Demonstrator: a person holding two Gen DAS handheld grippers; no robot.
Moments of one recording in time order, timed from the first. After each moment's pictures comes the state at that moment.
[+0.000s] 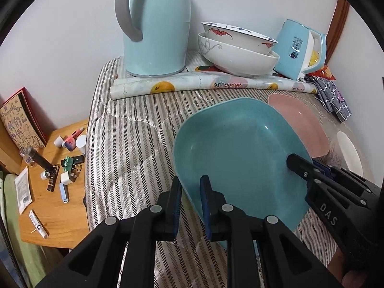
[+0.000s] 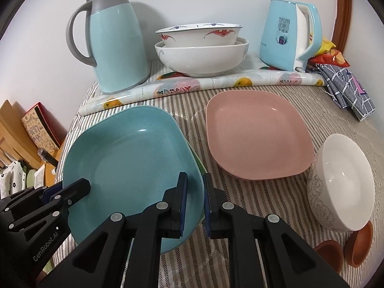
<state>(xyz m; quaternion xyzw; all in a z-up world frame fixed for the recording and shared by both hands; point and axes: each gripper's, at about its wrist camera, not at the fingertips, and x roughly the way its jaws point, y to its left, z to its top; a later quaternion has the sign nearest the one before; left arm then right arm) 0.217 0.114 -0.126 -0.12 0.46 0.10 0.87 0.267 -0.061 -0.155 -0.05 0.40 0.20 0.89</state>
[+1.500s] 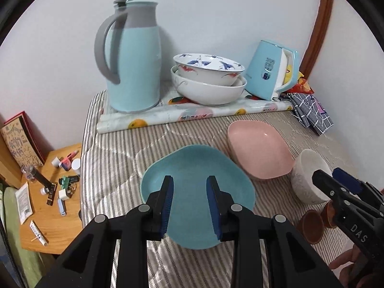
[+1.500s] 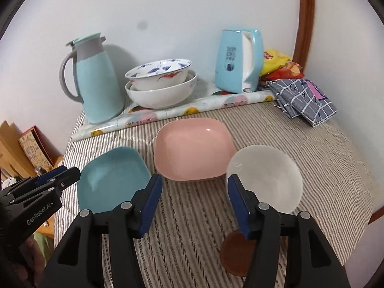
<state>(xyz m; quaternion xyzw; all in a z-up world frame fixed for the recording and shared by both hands) 0.215 0.071 -0.064 -0.11 0.41 0.08 0.90 0.231 -0.153 -0.090 -0.02 0.35 0.14 0.93</state>
